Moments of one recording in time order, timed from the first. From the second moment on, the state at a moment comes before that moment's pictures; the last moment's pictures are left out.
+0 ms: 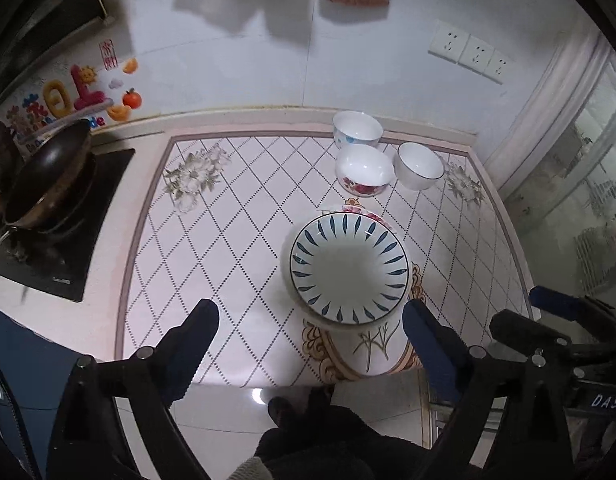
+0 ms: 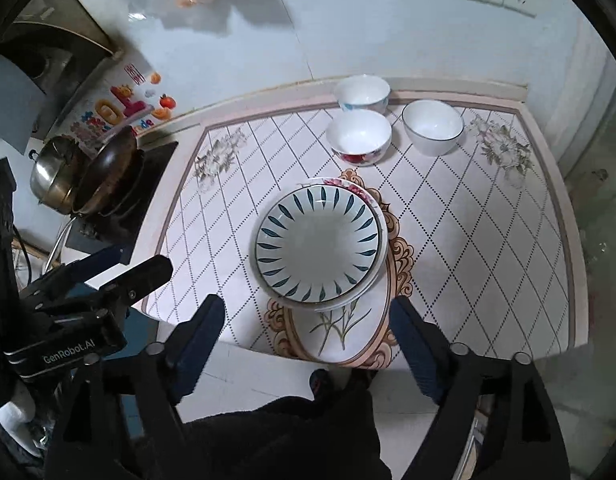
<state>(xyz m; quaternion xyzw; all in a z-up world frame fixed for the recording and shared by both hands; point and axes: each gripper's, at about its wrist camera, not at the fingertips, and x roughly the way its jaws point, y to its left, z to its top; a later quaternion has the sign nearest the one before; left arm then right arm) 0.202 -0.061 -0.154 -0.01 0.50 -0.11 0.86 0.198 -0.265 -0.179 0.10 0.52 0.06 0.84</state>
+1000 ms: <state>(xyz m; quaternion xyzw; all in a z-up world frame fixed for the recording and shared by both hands) 0.285 -0.113 -0.150 -0.05 0.43 -0.13 0.89 0.266 -0.347 -0.215 0.22 0.54 0.07 0.81</state>
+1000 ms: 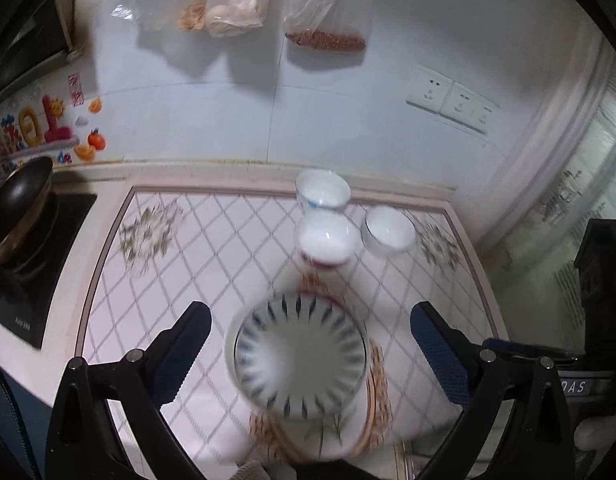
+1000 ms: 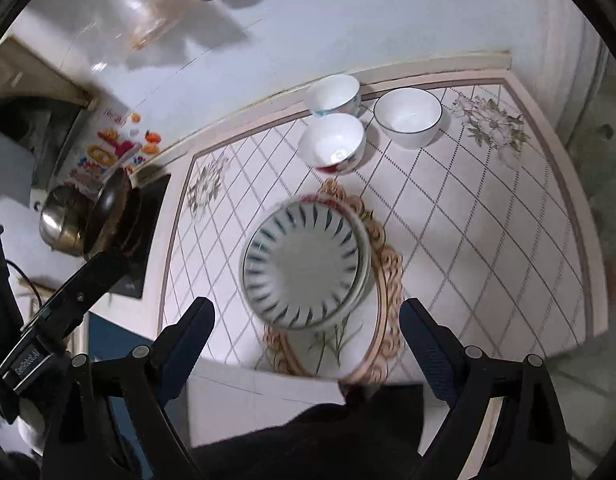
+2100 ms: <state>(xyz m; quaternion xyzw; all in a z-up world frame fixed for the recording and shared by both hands) 0.507 -0.176 -0.341 -0.05 0.62 -0.08 0.78 0.534 -0.370 -0.399 0.25 0.60 0.10 0.76</state>
